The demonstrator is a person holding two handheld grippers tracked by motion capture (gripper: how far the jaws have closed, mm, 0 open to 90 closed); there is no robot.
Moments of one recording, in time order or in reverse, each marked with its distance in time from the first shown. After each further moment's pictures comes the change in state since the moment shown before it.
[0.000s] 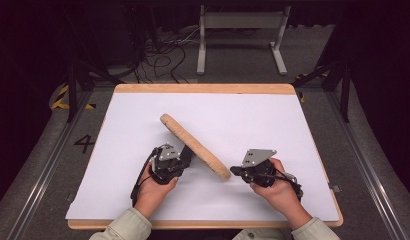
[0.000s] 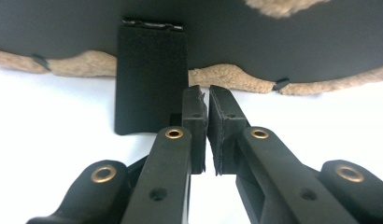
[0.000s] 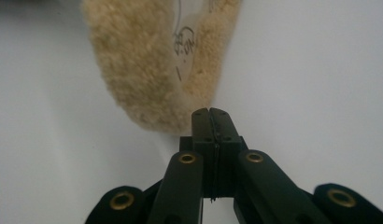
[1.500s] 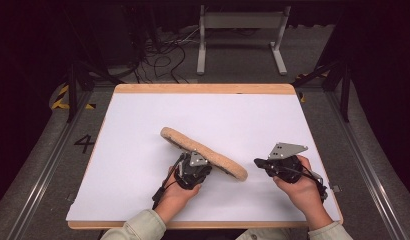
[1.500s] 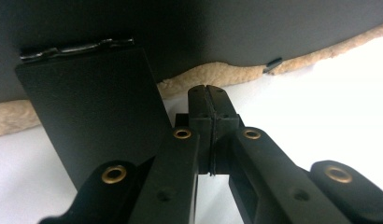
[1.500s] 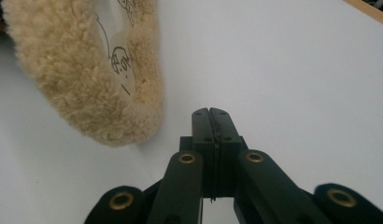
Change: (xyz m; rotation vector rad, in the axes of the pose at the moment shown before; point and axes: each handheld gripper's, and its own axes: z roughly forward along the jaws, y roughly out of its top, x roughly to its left) left arm -0.046 0.012 0.049 0.087 -0.051 0.064; right arm -0.031 -0.031 -0.047 -0.010 -0.143 0.132
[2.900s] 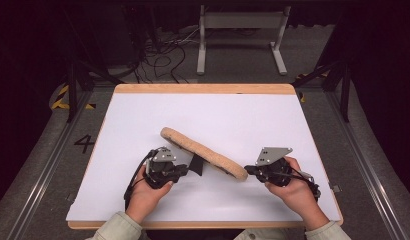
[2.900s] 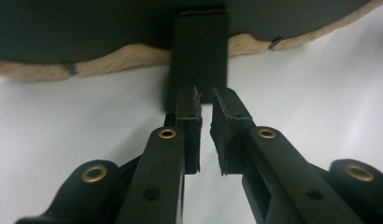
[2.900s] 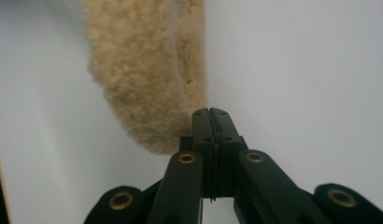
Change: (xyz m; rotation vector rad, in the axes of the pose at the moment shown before) left arm 0.033 -0.018 -0.065 -0.016 -0.068 -0.044; right arm 0.019 0.013 0.011 0.061 0.083 -0.105
